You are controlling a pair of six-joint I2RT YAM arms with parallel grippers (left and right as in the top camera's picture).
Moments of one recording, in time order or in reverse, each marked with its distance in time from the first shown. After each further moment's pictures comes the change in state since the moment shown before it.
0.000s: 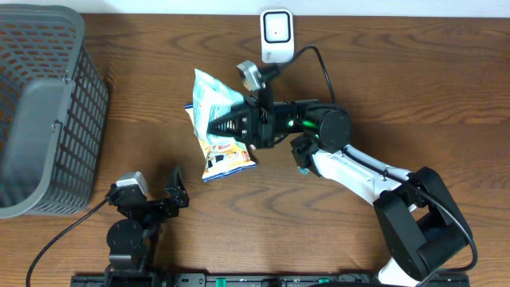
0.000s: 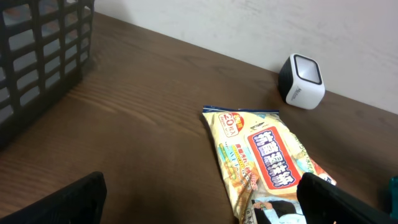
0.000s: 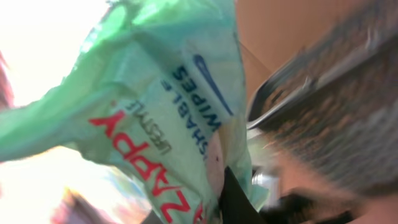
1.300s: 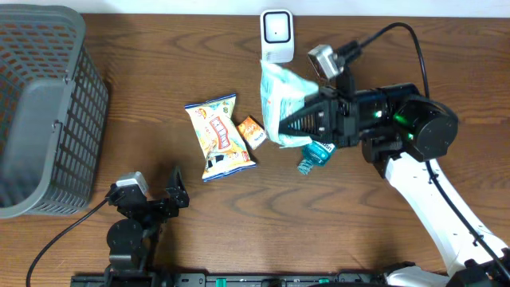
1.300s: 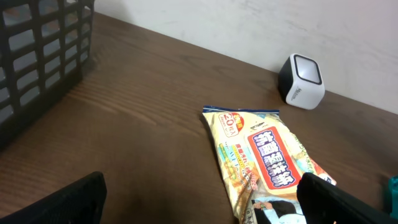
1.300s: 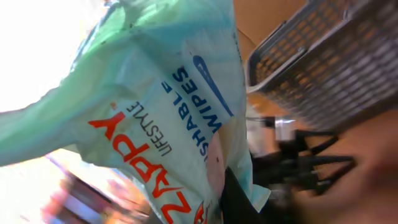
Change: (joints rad) left arm 0.000 0.000 0.000 0.000 0.000 0.000; right arm -0.292 -0.385 -0.010 -0.239 -0.373 0.081
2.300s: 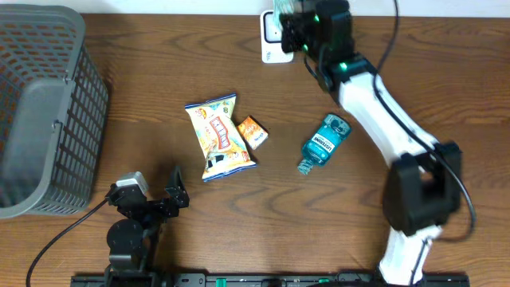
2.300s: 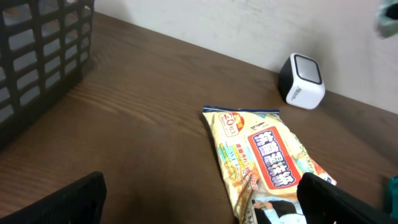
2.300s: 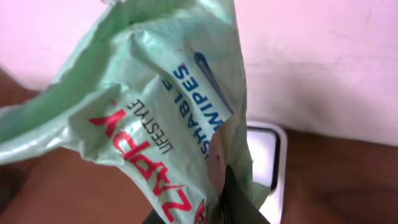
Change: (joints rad) left arm 0.000 0.001 0.000 0.000 0.000 0.000; right arm 0.040 0.637 0.671 -1.323 1.368 -1.470
